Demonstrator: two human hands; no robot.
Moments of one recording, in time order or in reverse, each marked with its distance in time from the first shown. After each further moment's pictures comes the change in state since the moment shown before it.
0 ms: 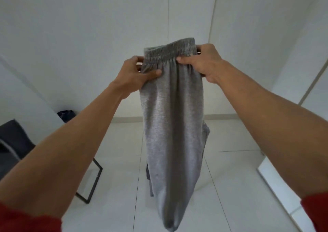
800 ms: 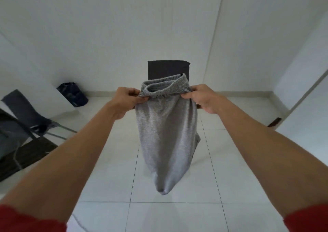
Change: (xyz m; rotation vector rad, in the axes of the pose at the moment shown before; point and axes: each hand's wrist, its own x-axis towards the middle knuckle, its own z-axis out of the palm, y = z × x) left_hand -0.058 -0.128 0.072 -0.057 -0.054 -0.505; right_hand -0.034 0.200 -0.013 -0.019 -0.331 0.441
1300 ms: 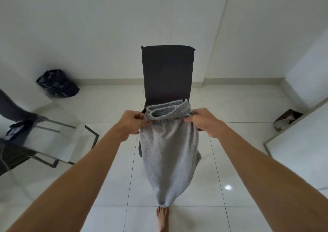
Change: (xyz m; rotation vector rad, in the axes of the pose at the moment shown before) left_hand 0.153 -0.108 0.046 0.109 -0.064 -0.316; right_hand 0.154 0.107 0.008 -0.090 -0.043 0.249
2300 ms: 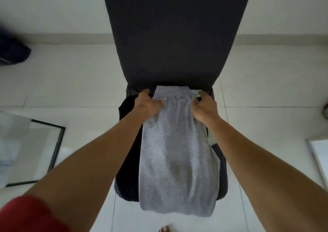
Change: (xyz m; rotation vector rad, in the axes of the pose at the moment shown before) left_hand 0.506 -0.128 0.116 0.161 0.066 -0.179; right_hand 0.488 0.137 0.061 -0.225 0.307 0.154
